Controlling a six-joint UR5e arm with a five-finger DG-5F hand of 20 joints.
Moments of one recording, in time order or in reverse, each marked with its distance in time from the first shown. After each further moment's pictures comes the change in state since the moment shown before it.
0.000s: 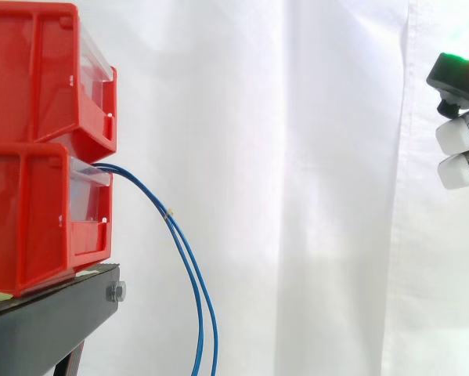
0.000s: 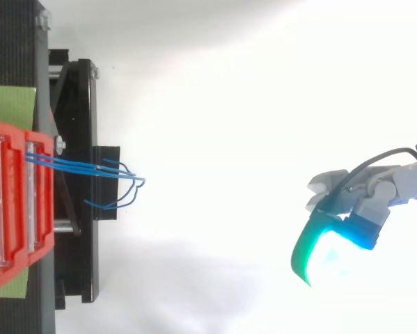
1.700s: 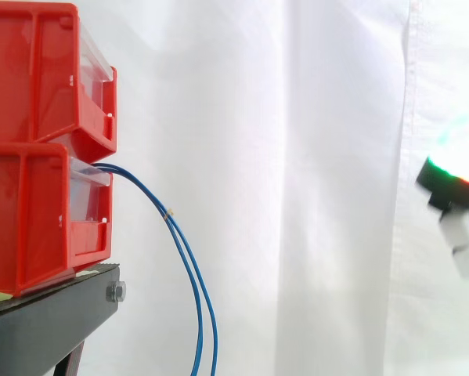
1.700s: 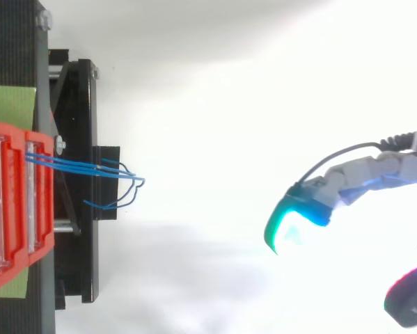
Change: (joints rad) arm 0.001 -0.075 -0.001 0.003 0.033 -0.069
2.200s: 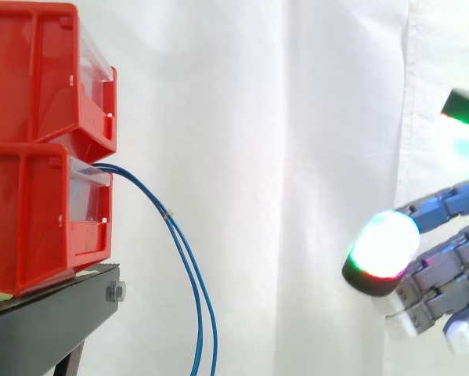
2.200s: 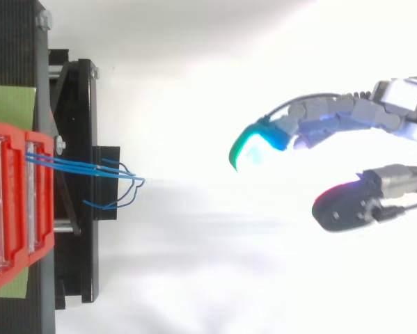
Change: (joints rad) arm 0.005 -0.105 0.000 0.127 0.218 -0.037
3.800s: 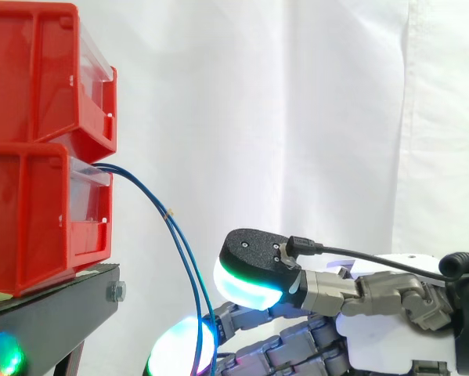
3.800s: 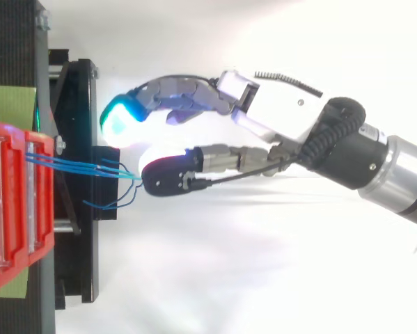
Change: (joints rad) arm -0.031 -0.395 0.359 0.182 0.055 -0.118
